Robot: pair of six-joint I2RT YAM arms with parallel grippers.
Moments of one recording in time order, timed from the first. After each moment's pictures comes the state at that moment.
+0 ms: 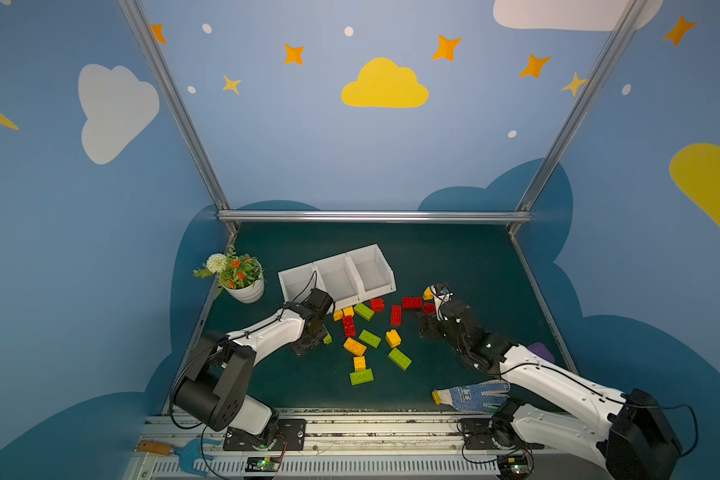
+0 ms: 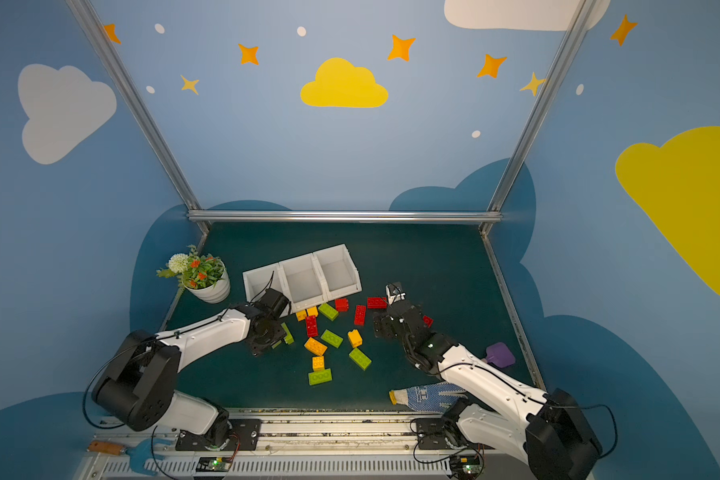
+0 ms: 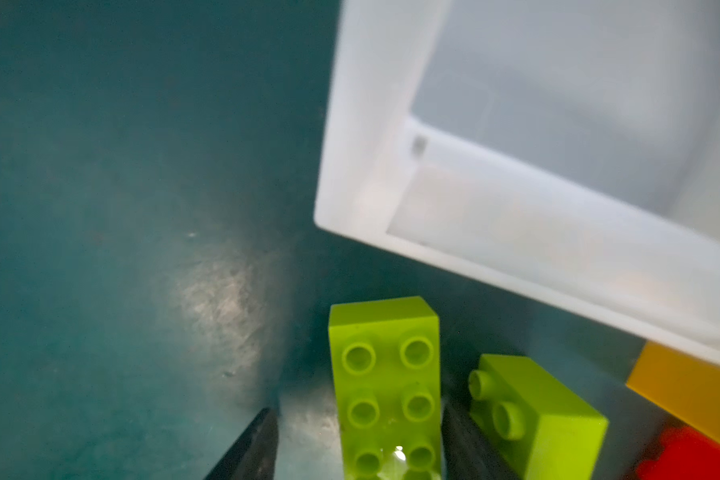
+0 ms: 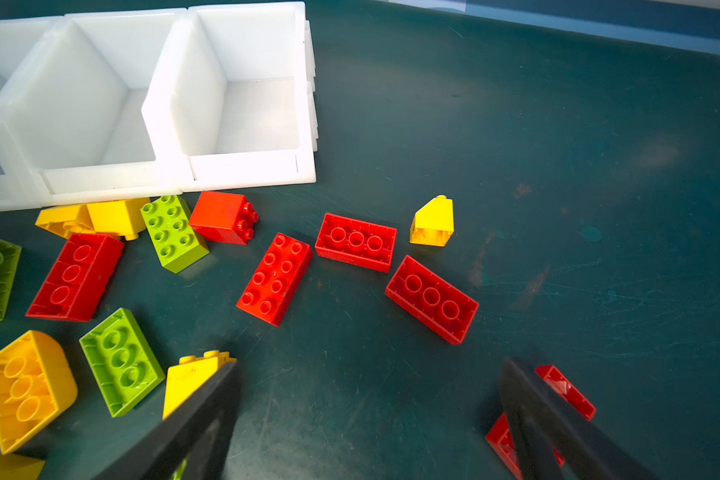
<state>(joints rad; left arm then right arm) -0.45 1.49 0.77 -0.68 -0.22 -1.15 0.75 1.07 0.58 -0.16 0.35 0.26</state>
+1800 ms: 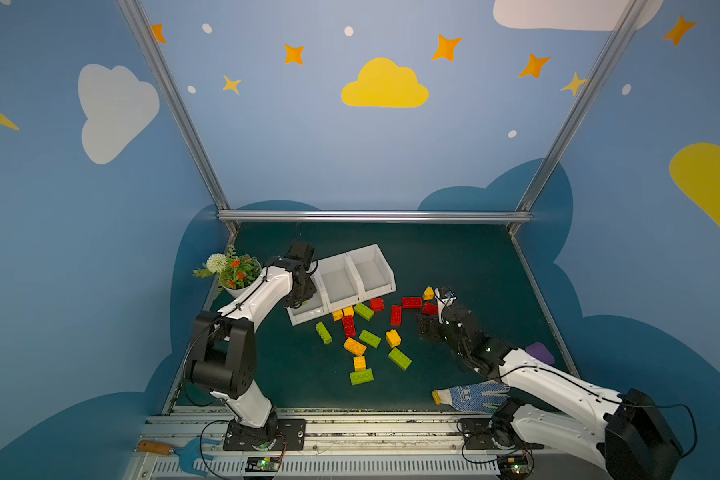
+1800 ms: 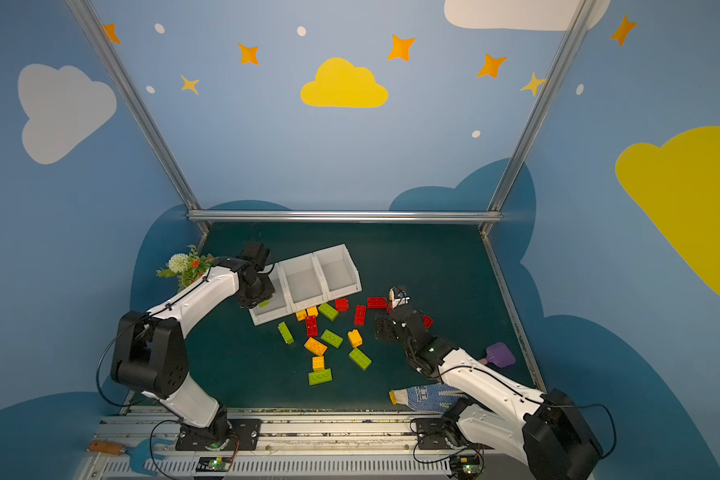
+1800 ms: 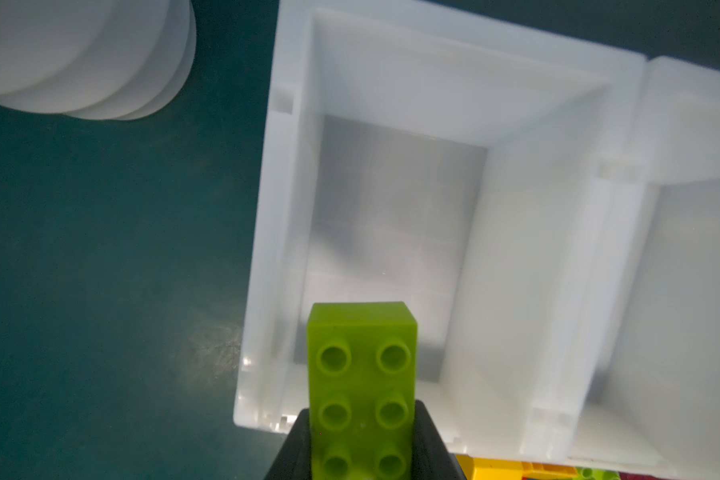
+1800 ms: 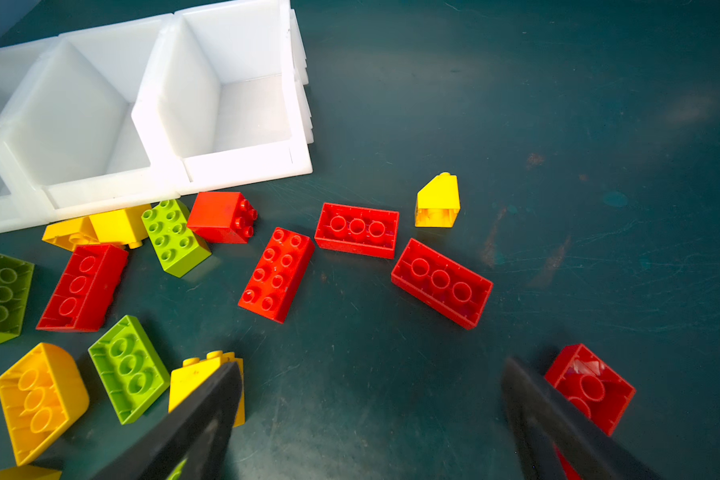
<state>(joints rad) -0.21 1.66 1.24 -0.86 -0.17 -0.77 0.73 1.07 0.51 -0.09 0.32 0.34</state>
